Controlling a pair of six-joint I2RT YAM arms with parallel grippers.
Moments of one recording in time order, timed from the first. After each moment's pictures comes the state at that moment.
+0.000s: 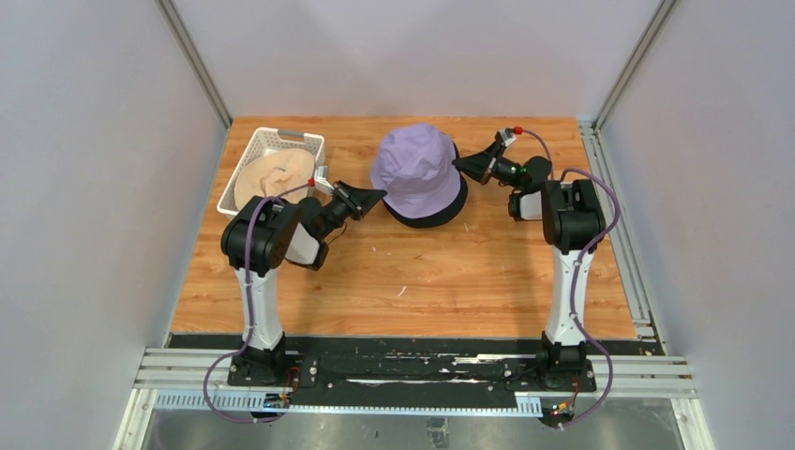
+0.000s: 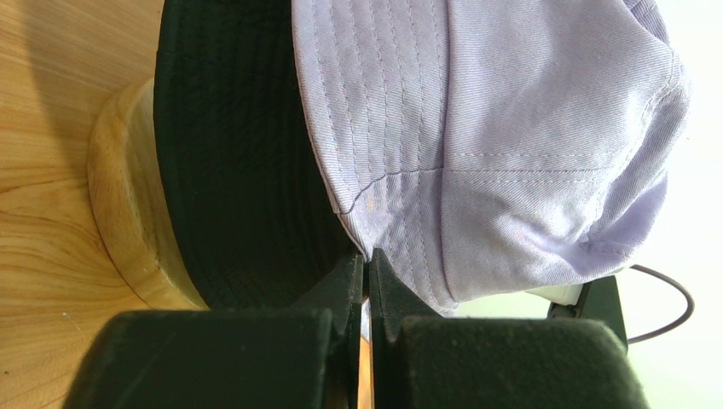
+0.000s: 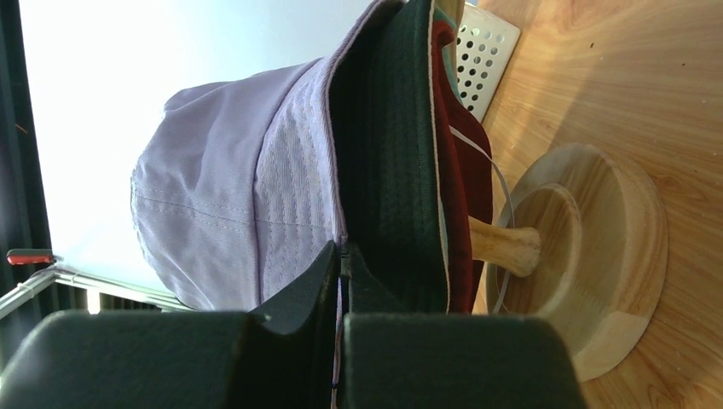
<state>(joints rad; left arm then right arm) -0.28 2.05 0.65 1.51 0.47 -1.33 0.05 2.31 1.23 1.45 -1.06 1.65</state>
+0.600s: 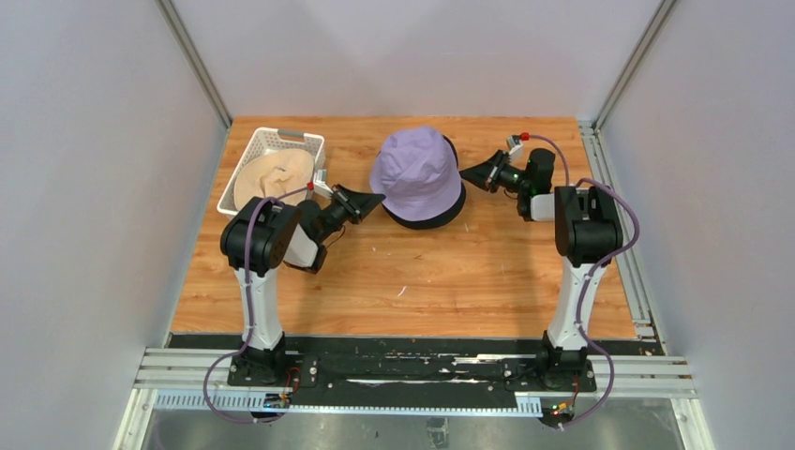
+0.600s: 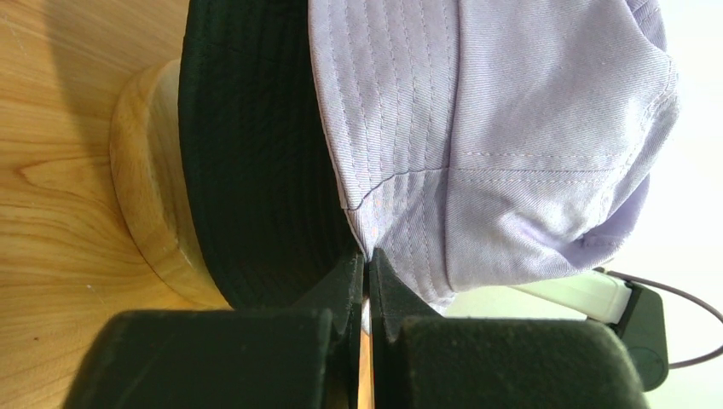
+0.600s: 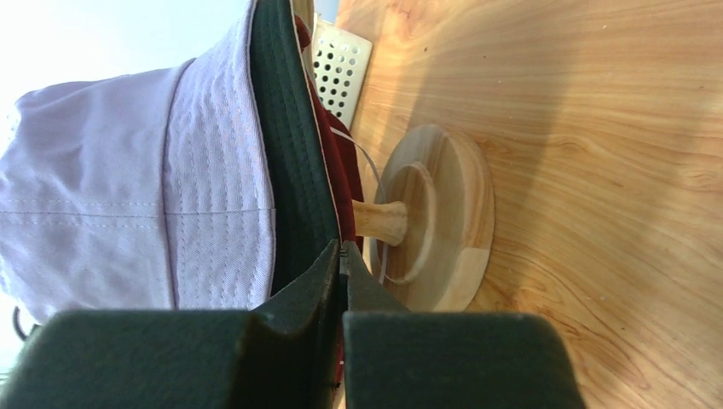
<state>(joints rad) -0.27 2.05 0.62 1.51 0.48 -1.32 0.02 2.13 1.11 0.90 -0.98 1.10</state>
